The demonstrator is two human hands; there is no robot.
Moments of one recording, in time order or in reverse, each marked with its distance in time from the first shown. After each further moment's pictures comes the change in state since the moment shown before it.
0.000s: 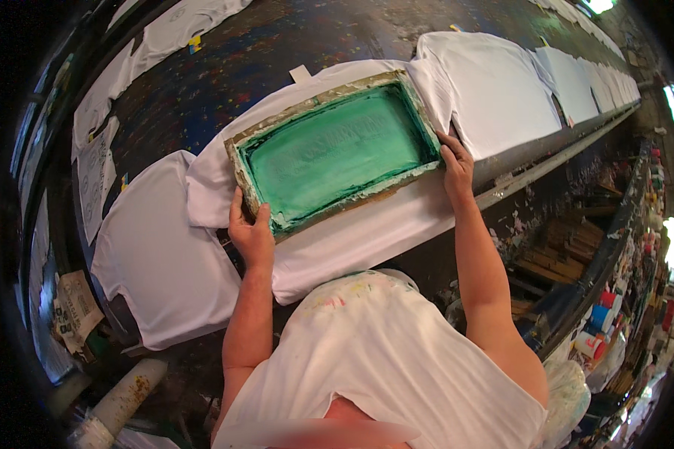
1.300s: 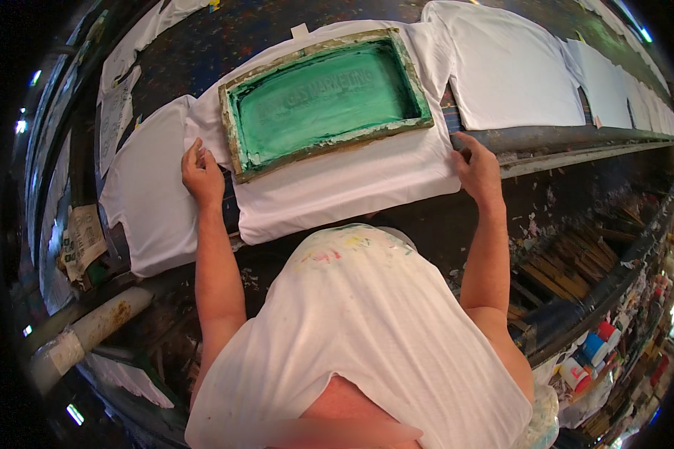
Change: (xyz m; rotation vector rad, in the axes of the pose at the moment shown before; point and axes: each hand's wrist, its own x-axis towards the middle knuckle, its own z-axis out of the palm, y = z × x) left_hand 0.012 0.015 -0.046 0.731 0.269 0.432; right_hand -0.044 -0.045 -0.098 -0.705 -0.247 0.069
